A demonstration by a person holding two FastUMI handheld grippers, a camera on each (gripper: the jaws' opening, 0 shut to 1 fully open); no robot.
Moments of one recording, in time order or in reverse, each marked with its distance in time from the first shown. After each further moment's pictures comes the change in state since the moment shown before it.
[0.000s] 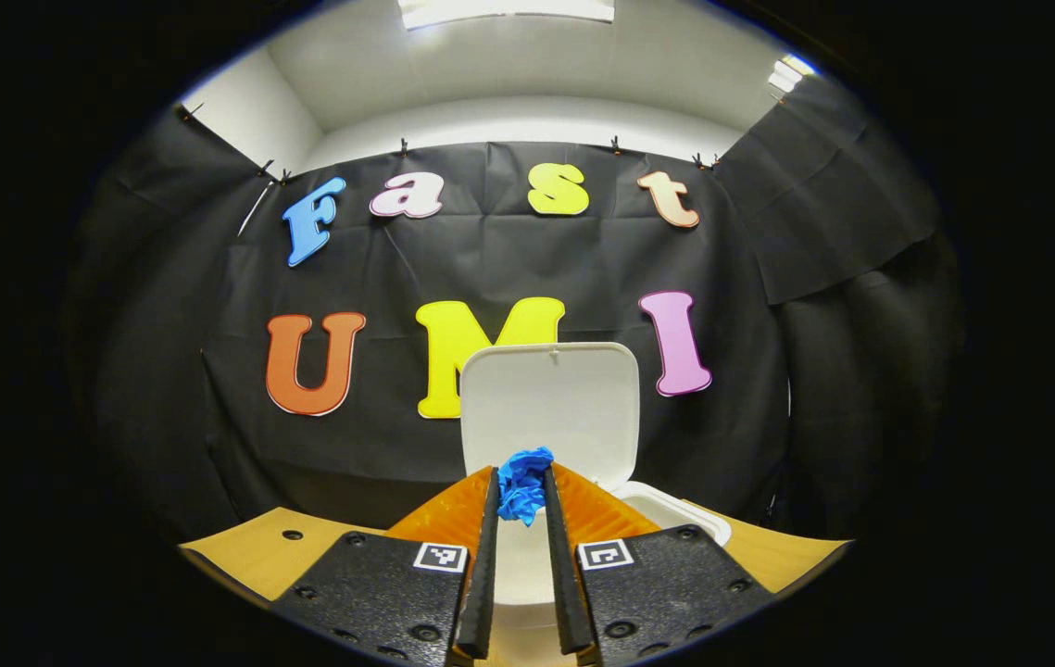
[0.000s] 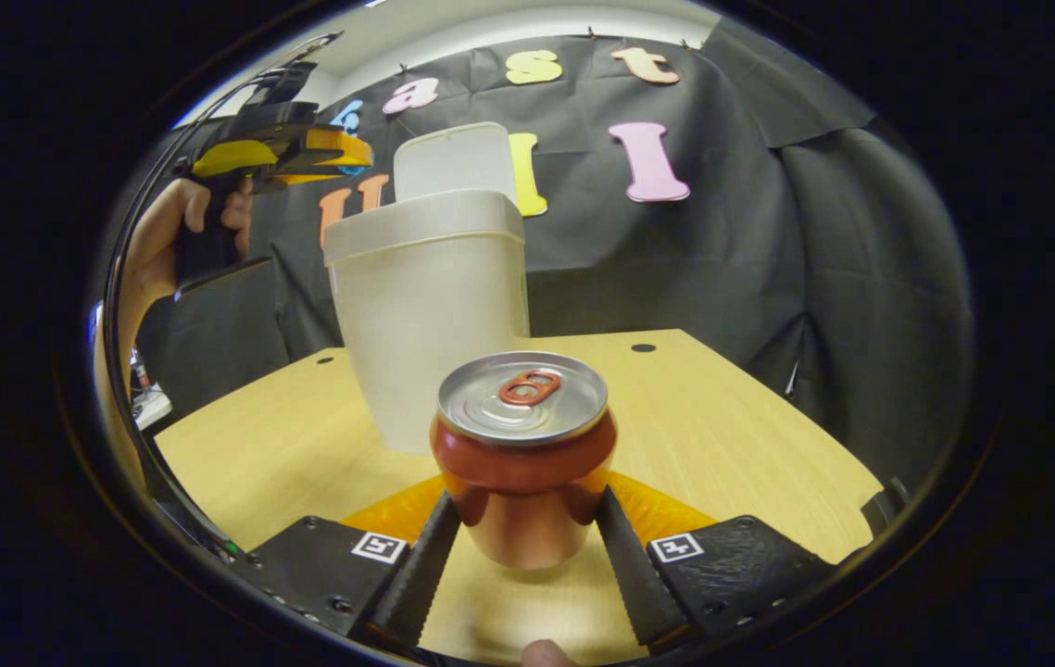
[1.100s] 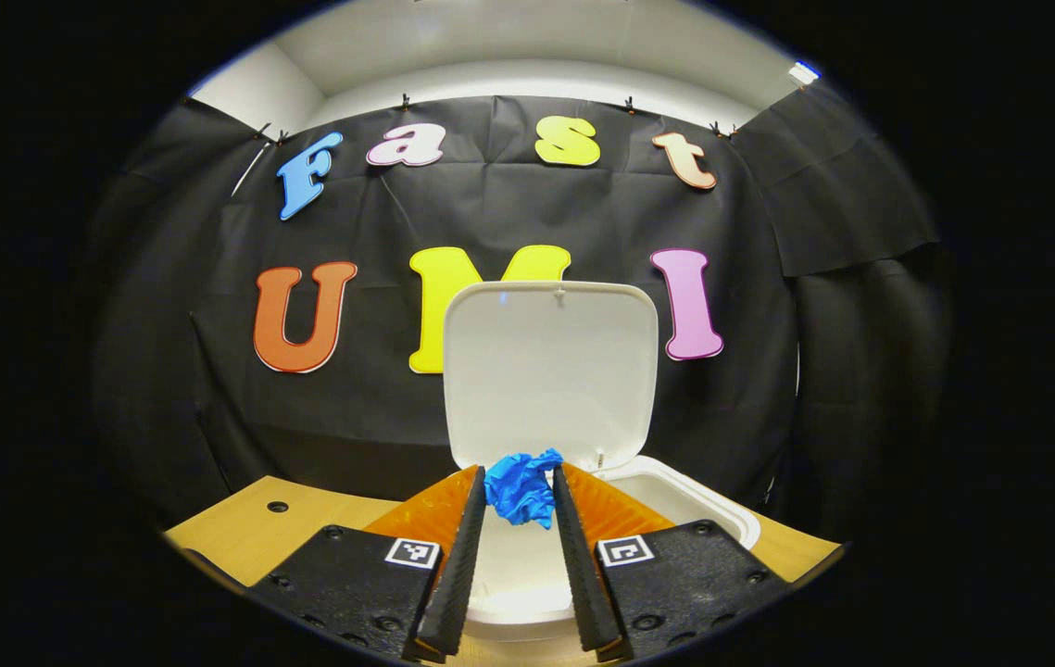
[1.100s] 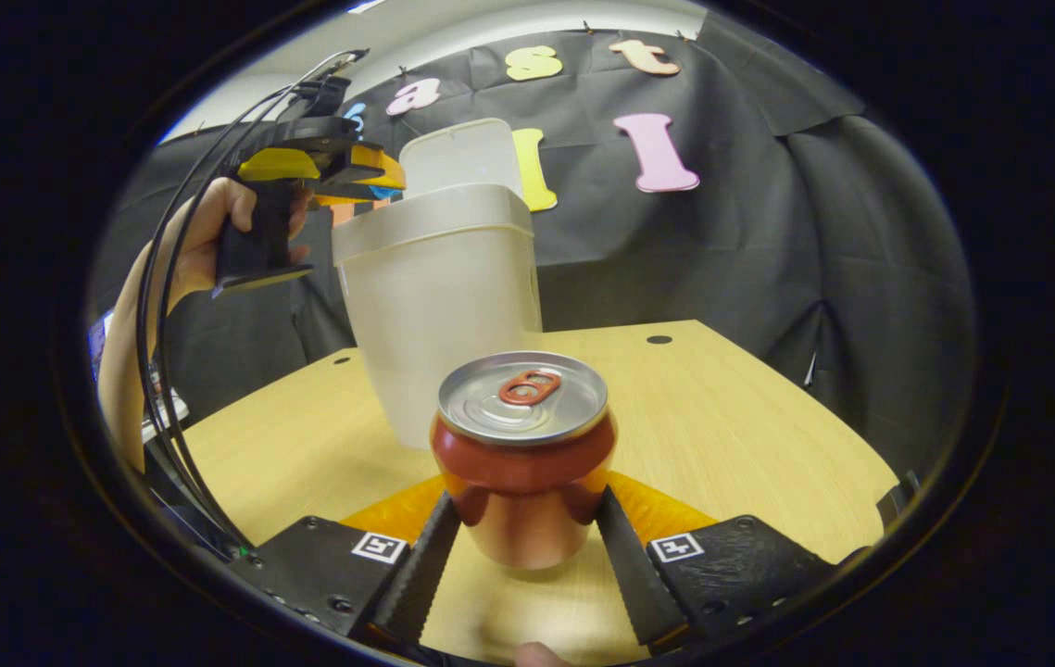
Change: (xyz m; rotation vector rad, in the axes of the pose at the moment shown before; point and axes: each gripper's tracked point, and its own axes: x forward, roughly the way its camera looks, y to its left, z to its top) left arm 0.031 -0.002 -0.046 -0.048 0.158 0.015; right arm -0.001 -0.001 -0.001 0.009 0.010 0.059
